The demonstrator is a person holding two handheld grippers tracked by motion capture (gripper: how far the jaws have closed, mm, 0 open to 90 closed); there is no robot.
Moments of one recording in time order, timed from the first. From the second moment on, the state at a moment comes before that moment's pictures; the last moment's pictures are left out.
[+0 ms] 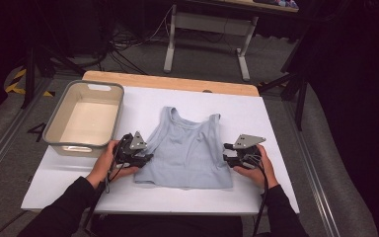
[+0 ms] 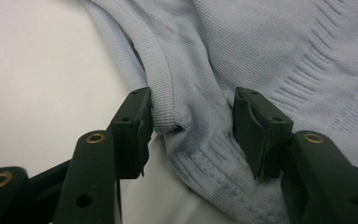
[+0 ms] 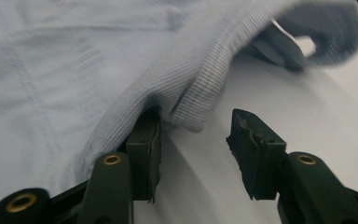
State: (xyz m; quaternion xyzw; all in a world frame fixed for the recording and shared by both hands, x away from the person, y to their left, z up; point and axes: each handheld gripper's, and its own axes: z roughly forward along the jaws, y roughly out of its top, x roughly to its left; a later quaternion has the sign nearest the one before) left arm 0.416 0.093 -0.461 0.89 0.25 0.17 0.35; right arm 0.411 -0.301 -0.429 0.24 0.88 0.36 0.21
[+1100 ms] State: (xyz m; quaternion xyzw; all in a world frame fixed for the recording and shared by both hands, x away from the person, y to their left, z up) left arm 0.404 0.085 -0.458 0.89 0.23 0.23 0.33; right arm 0.403 -0.335 -0.411 0.28 0.86 0.36 0.24
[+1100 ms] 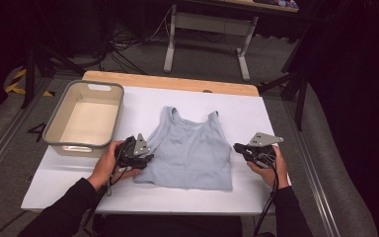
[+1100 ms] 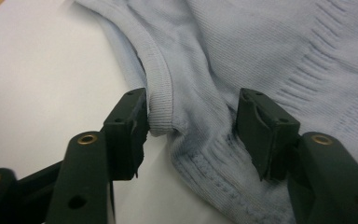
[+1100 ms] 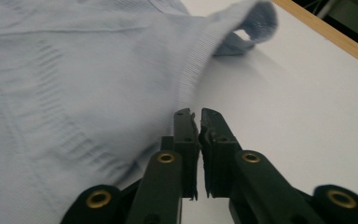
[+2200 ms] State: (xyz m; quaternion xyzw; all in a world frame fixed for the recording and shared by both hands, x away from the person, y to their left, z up) left arm 0.424 0.073 -0.461 0.87 0.25 0.22 0.36; right arm 0.403 -0.321 -0.428 0.34 0.82 0.41 0.21
